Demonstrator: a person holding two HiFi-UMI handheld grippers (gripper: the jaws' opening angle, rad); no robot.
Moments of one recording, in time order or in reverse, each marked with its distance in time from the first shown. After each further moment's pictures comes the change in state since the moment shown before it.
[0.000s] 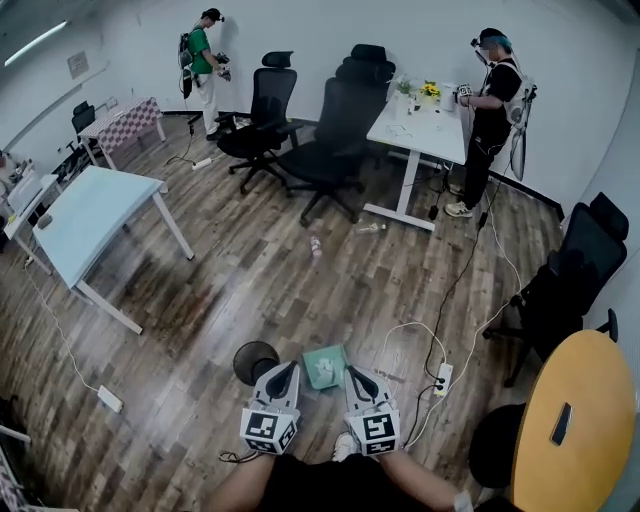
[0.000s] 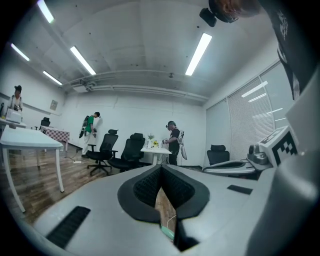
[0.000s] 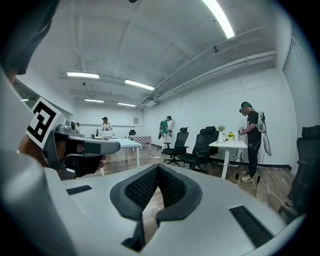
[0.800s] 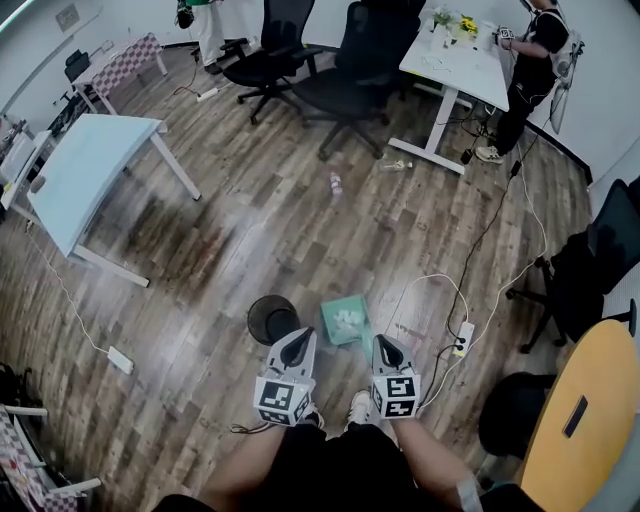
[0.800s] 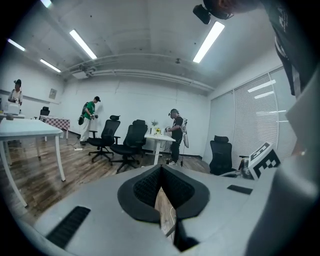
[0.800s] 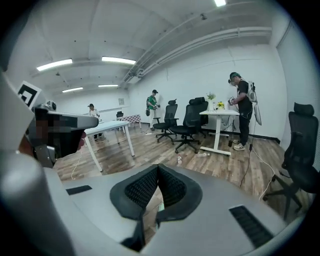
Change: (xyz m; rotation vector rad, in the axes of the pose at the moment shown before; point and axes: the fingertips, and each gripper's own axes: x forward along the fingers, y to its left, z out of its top) left arm 0.056 0.084 -0.060 -0.056 0.155 0.000; right arm 0.100 -0.027 -0.122 0.153 0.295 -0.089
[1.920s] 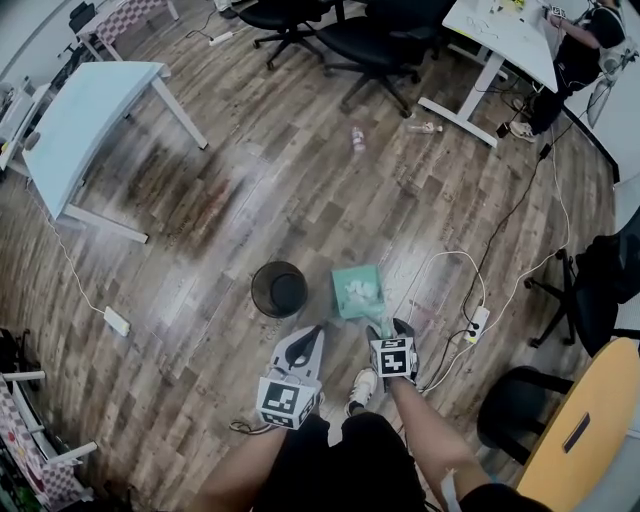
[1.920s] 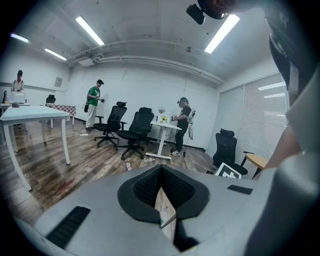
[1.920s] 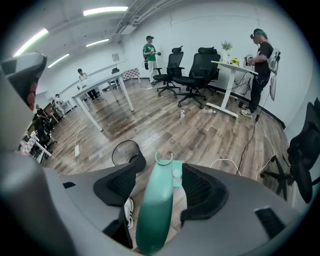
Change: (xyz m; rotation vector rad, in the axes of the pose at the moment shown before) left arm 0.023 0.043 -0.076 -0.085 0.128 0.039; right arm 0.134 -0.010 -0.172 -0.007 0.551 0.041
